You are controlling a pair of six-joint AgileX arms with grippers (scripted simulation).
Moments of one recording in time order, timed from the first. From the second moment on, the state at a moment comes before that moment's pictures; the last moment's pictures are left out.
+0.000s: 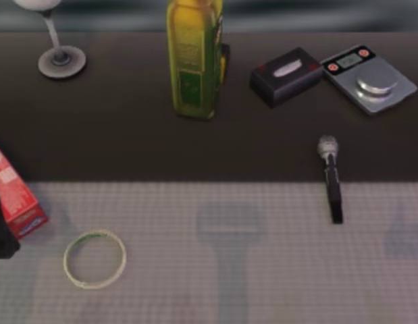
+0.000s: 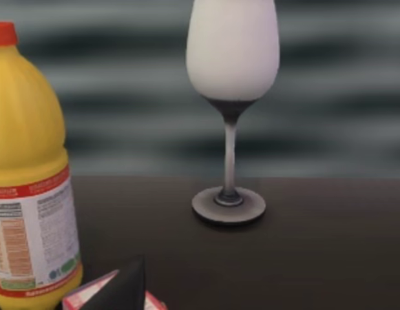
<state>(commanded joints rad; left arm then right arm) 0.00 0.00 0.00 0.00 0.00 0.00 0.00 0.00 0.00 0.00 0.00 0.00</state>
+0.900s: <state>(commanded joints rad) 0.00 0.00 0.00 0.00 0.00 0.00 0.18 0.91 0.68 -0.45 0.02 0.19</state>
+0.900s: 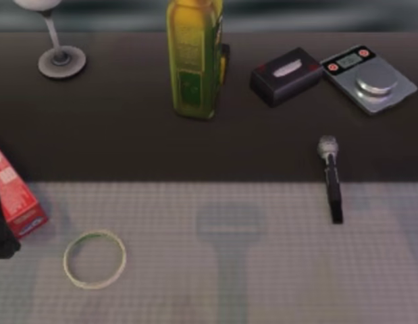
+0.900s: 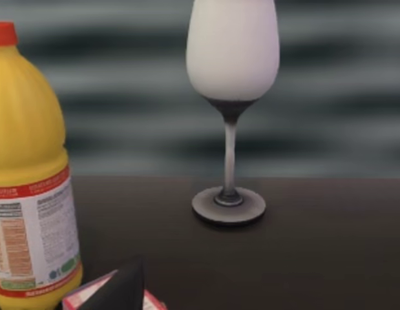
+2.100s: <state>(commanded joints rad) 0.00 0.00 0.00 0.00 0.00 0.00 0.39 2.01 1.49 -0.98 0.03 0.42</state>
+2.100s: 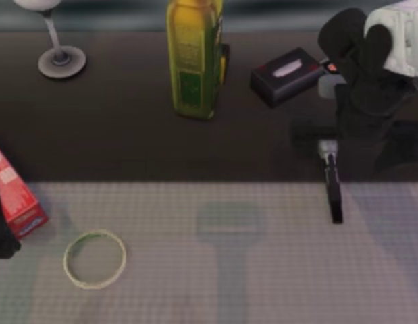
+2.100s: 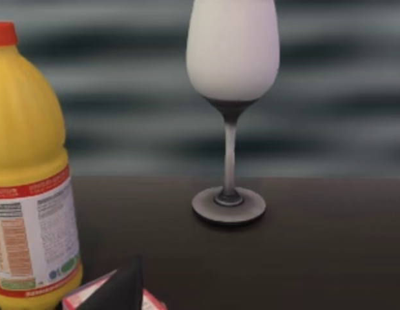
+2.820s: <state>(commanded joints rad) 0.00 0.00 0.00 0.00 0.00 0.00 0.38 2.19 1.35 -0.66 0.03 0.41</state>
